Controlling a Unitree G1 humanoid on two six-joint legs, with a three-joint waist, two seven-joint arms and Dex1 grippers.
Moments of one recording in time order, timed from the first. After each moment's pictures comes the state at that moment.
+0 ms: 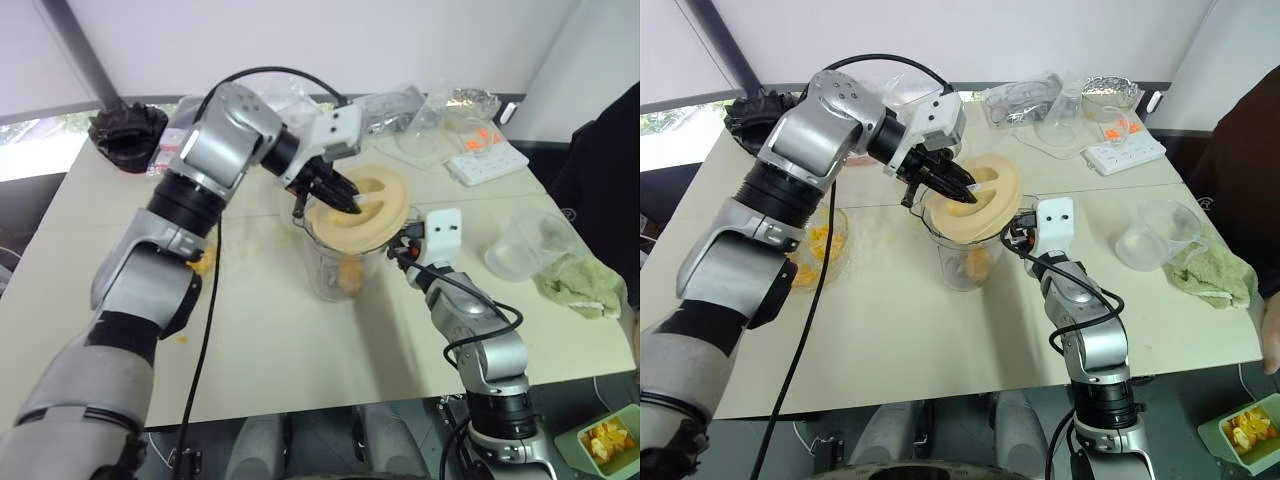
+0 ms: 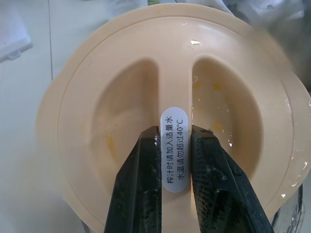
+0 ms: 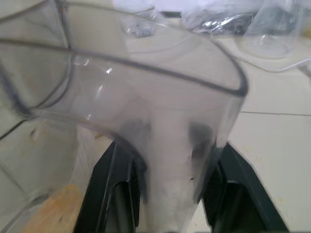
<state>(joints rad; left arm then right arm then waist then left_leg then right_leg) -1.36 0.40 -0.43 0.58 -0.09 0.47 -1.47 -0.25 -0.17 0.01 -0.34 0.19 0.63 0.07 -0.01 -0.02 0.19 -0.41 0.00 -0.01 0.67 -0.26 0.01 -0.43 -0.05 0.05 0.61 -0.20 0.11</state>
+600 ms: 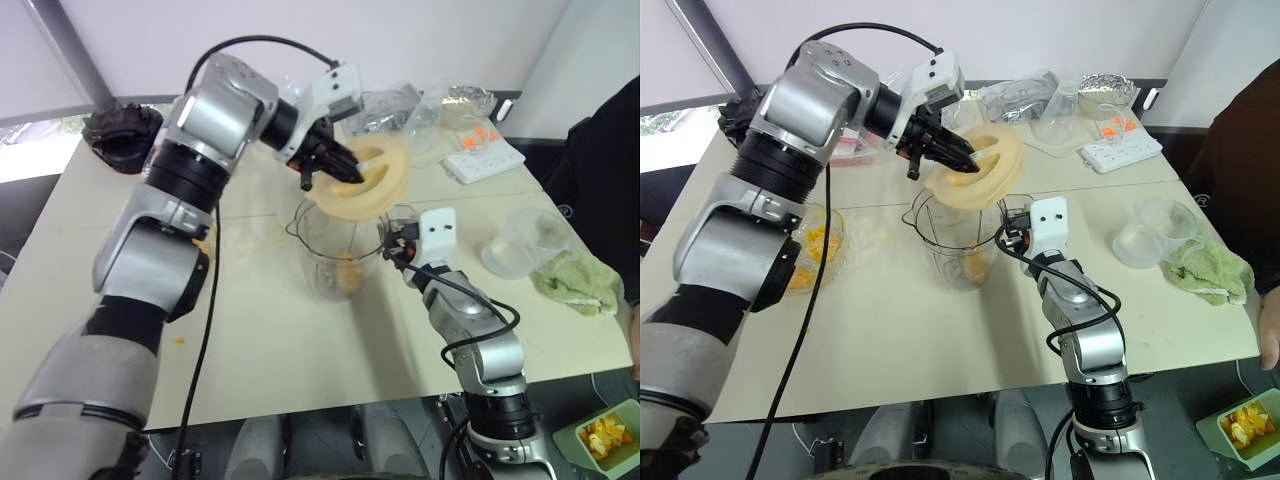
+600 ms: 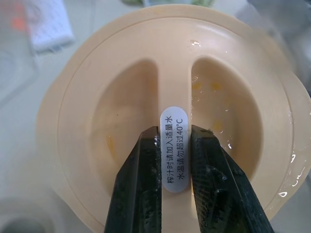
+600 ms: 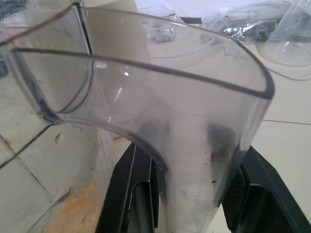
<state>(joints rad) -1.44 0.42 -0.40 0.59 -0.07 0.65 -1.49 -0.25 -0.17 0.02 -0.35 0.17 0.62 0.11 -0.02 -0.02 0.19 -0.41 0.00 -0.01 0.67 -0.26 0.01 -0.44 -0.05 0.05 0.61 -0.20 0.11</state>
